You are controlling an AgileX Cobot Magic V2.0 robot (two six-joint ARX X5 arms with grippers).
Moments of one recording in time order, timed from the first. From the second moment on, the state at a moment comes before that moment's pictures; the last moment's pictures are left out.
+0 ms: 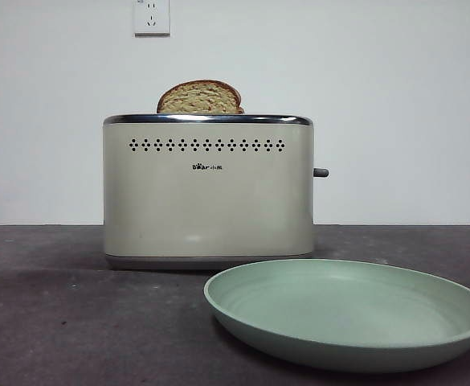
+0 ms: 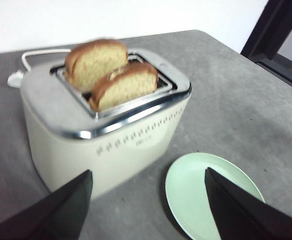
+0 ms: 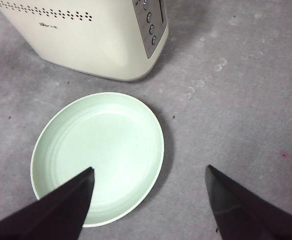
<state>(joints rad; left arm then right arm) -0.17 0.80 0.93 -0.50 0.57 0.04 0.12 0.62 0.81 -0.88 -0.37 -0.02</state>
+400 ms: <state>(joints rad) -0.29 1.23 1.26 -0.49 0.52 0.20 0.12 0.62 0.81 -0.89 -0.37 -0.02</state>
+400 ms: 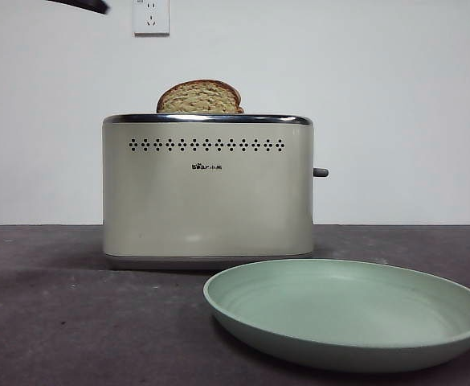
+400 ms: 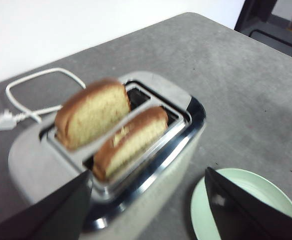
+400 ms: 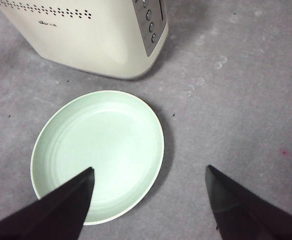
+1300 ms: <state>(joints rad) -0.43 1.65 1.48 -0.47 0.36 0.44 0.12 0.62 0.81 -0.91 -0.37 -0.02</state>
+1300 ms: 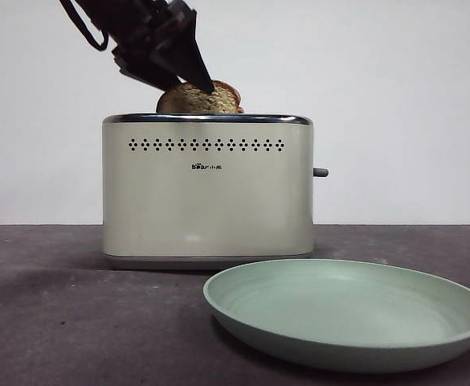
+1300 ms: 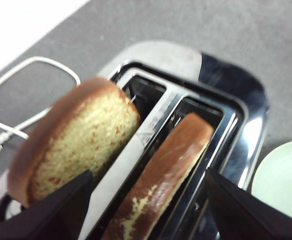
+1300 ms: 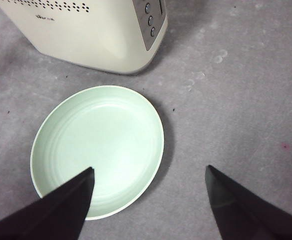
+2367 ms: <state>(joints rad) -0.43 1.65 1.58 -0.53 0.36 0.44 0.12 0.62 0.81 -0.91 -0.37 -0.02</state>
